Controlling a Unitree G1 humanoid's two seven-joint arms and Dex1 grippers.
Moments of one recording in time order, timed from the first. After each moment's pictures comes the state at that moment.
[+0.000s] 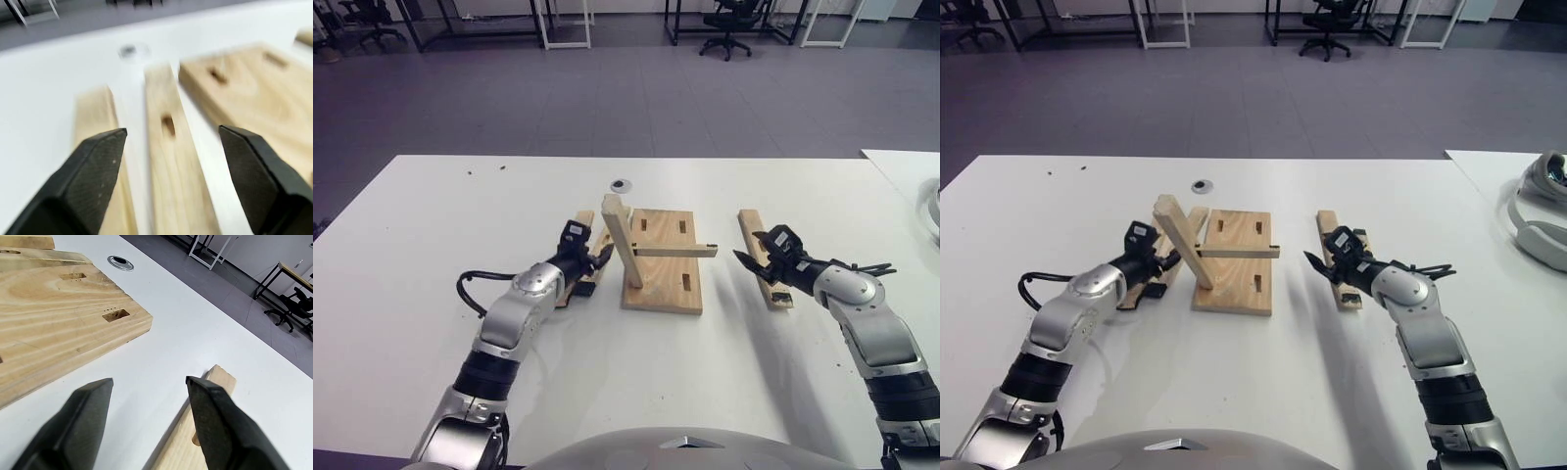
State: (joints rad) left arm -0.21 0.35 -0.22 -0.08 -0.29 0.62 -0.21; right arm -0.09 -0.59 0.02 -0.14 0.08 0.40 0.60
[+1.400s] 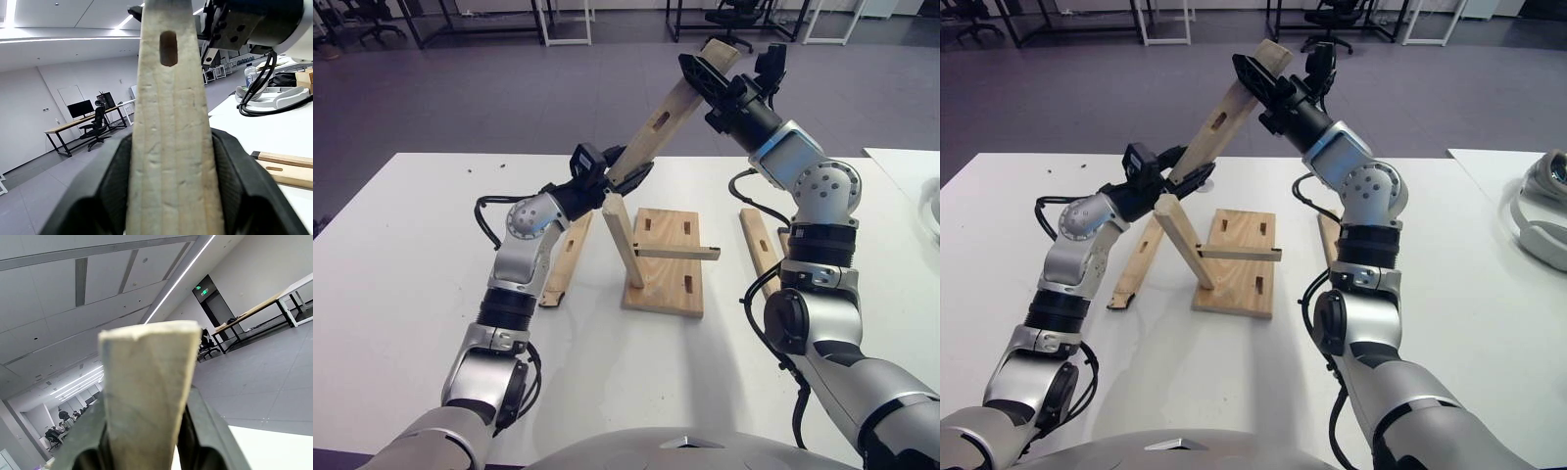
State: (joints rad) left arm -0.55 0.27 -0.08 0.16 -0.27 -0.03 -0.73; right arm -0.93 -0.15 -0.36 0.24 0.91 0.80 0.40
